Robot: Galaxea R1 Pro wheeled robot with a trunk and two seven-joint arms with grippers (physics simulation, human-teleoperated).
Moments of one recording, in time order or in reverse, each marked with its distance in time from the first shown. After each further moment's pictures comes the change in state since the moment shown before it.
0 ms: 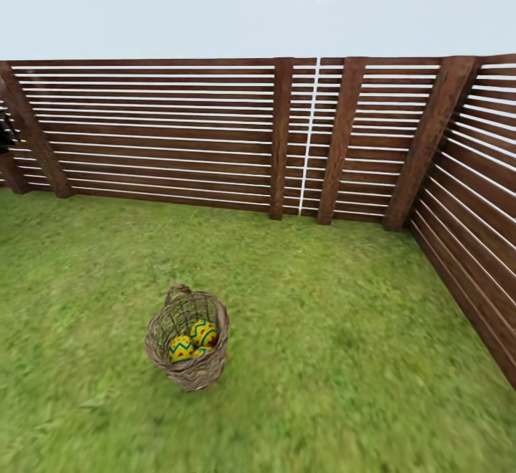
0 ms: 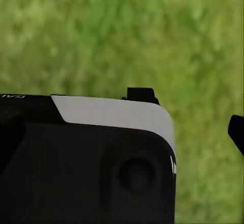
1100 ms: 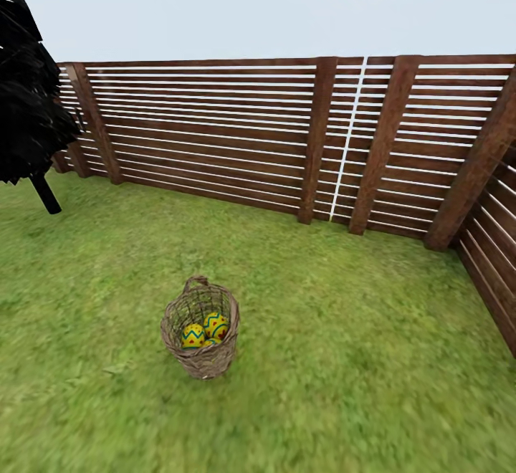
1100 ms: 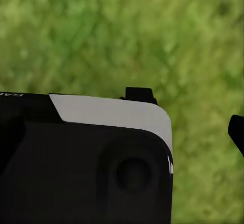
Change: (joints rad) left arm 0.002 0.000 0.000 -0.001 0.000 0.000 0.001; right arm -0.002 -0.003 0.011 0.003 0.003 0.002 -0.003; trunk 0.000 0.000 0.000
